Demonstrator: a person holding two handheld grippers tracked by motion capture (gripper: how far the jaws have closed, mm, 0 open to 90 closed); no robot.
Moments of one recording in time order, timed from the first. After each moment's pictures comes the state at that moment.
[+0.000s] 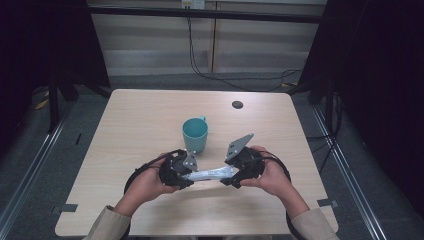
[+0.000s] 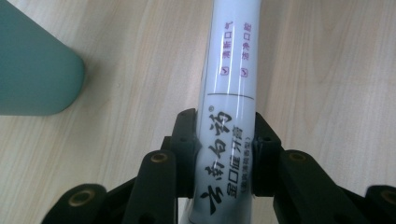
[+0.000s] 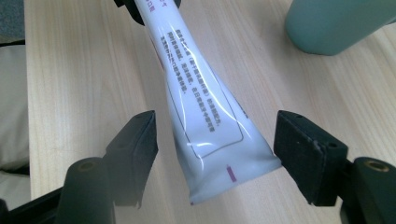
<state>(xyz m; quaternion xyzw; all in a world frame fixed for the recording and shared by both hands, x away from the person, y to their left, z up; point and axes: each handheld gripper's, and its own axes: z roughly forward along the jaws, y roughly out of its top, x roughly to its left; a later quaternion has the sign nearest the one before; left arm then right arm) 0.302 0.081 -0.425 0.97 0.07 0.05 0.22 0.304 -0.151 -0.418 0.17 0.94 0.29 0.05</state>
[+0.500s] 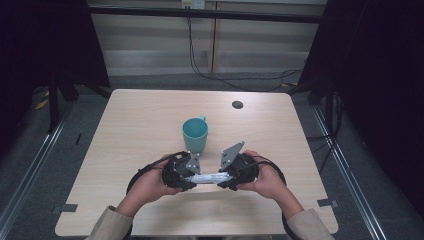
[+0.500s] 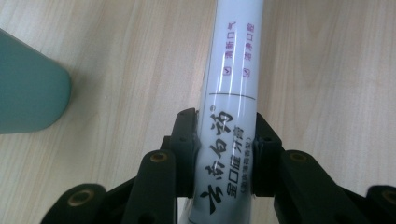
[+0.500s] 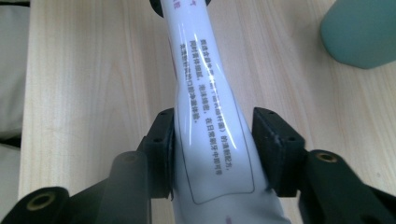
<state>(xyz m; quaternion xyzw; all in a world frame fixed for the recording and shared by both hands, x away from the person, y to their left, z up) 0.300 0.075 -0.427 0.97 0.05 0.05 0.23 0.297 -0.138 -0.429 0.10 0.96 0.26 0.06</state>
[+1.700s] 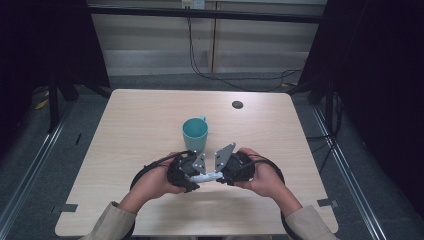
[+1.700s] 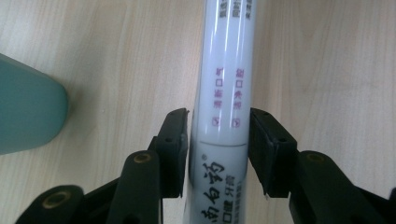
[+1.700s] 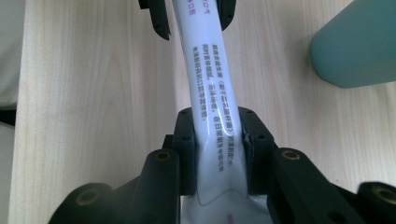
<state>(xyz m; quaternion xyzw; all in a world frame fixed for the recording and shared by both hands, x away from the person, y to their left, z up) 0.302 0.060 -0.421 0.98 0.02 0.04 0.20 0.292 -0.122 -0.409 0.05 0.97 0.22 0.09</state>
